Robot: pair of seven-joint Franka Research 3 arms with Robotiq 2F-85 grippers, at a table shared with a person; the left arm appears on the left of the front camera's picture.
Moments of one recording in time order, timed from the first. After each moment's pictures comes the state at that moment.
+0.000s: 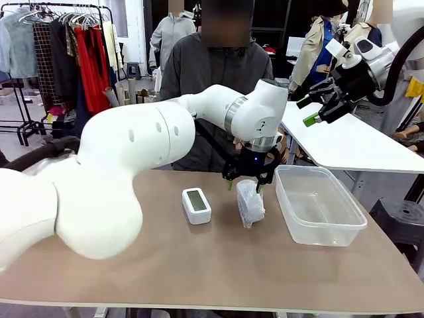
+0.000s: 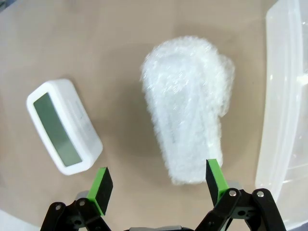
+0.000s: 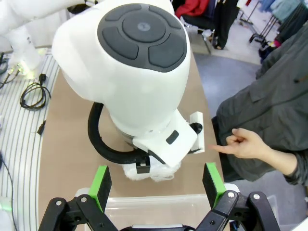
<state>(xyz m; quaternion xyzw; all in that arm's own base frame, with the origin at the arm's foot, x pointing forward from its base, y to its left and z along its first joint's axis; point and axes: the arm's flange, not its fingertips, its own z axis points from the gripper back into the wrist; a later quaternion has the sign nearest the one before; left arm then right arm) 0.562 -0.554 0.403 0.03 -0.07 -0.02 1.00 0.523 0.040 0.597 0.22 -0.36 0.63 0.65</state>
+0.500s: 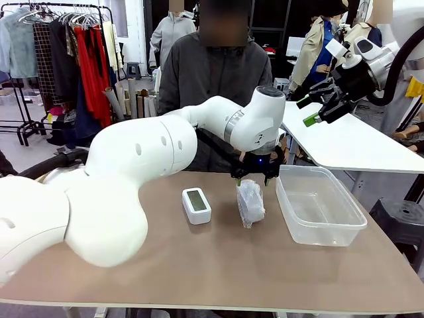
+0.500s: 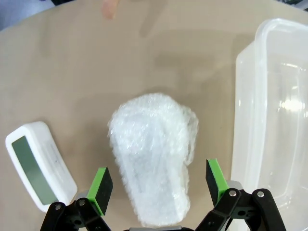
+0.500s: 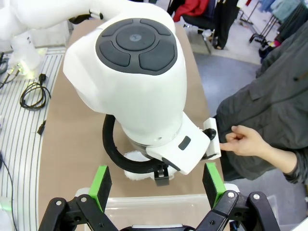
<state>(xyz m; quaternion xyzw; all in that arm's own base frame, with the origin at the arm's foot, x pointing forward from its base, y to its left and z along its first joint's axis) 0.585 -0.567 0.391 -0.03 -0.15 -0.01 0.99 0.523 0.040 0.597 0.22 -0.36 0.63 0.65</state>
